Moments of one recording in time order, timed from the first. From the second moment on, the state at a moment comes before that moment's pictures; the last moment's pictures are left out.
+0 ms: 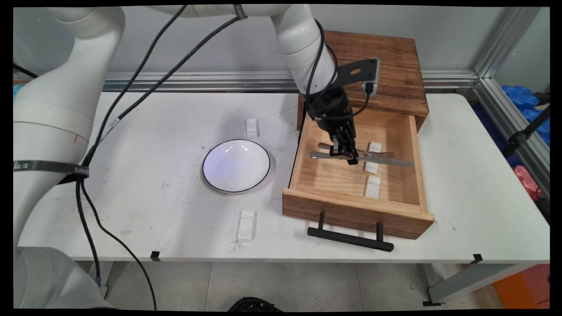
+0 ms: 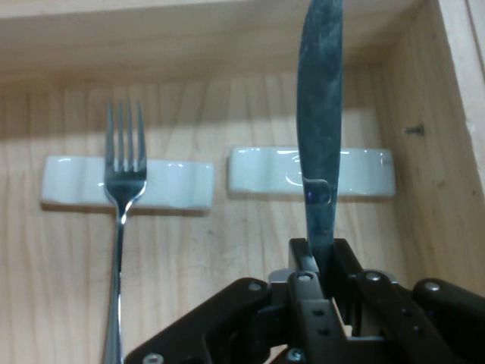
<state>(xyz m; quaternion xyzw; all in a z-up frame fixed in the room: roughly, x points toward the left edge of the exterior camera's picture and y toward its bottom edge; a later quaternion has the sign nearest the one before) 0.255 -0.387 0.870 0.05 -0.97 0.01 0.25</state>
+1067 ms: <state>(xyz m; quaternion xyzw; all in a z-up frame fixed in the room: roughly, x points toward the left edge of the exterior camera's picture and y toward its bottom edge) 0.244 -0.384 0.841 0.04 -0.97 0.00 0.24</state>
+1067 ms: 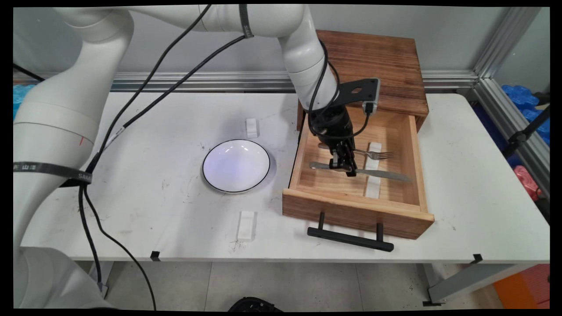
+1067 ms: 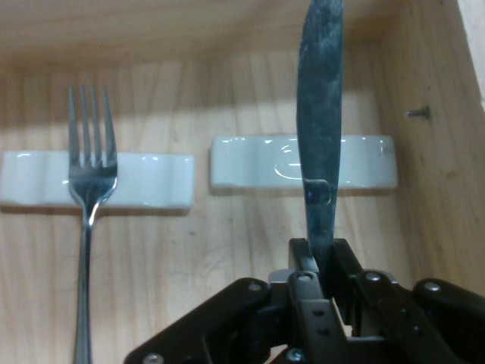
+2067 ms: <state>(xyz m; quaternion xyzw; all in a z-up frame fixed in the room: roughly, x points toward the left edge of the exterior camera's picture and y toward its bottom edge) 0.235 -0.382 0.815 0.04 -0.97 0.00 0.24</state>
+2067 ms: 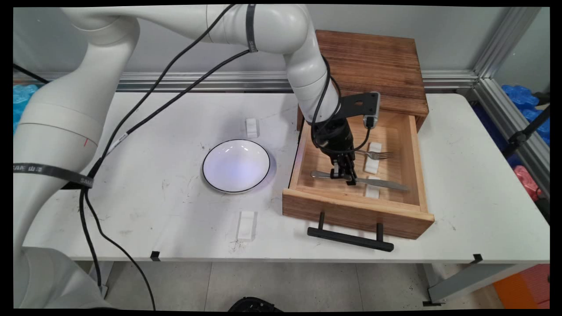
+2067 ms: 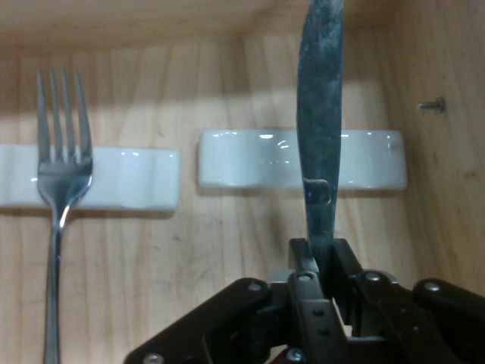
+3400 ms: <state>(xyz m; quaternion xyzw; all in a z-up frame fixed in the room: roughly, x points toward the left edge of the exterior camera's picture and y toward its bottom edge) 0.227 -0.380 0.791 0.06 -0.97 -0.01 0.23</state>
